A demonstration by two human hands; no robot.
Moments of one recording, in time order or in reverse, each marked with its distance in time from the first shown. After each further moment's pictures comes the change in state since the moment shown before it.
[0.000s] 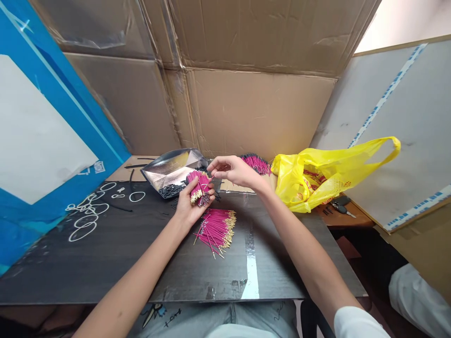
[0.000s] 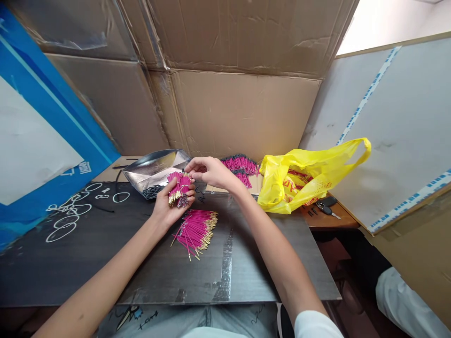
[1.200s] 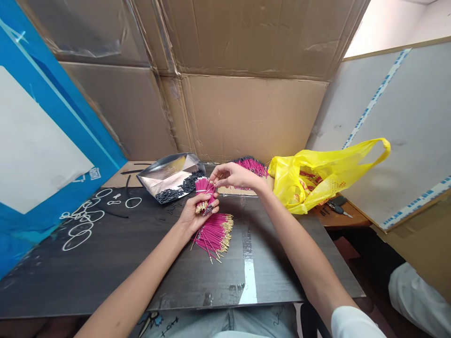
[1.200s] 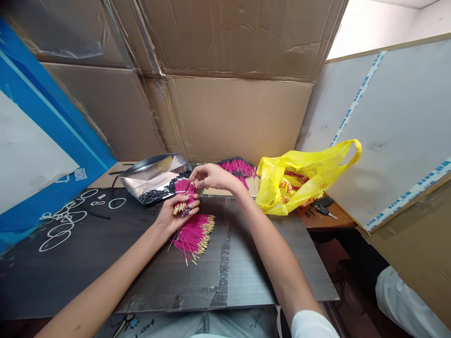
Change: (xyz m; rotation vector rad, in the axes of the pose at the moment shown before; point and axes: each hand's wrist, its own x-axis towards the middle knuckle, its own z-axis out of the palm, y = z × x) left_hand -0.002 -0.020 0.000 0.116 -0.052 -0.069; right_hand -0.002 0.010 -0.015 0.053 -0.140 0.142
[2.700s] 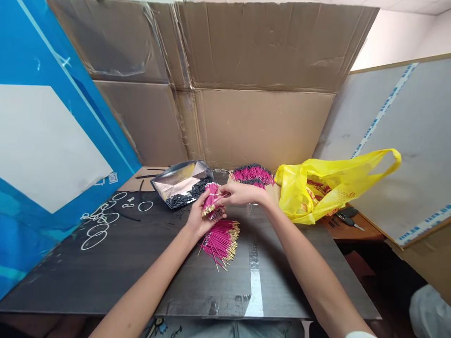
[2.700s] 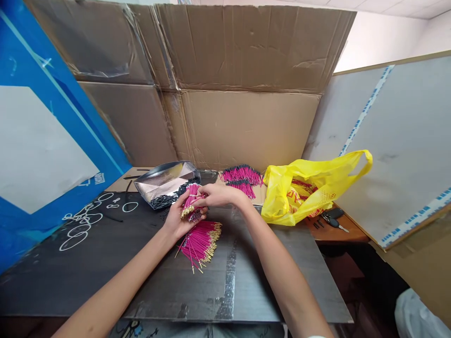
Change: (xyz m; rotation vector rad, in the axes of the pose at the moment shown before) left_hand 0.001 0.008 -0.004 -0.011 -0.055 -0.006; right_hand 0.002 -0.003 0.019 -0.296 -0.216 0.018
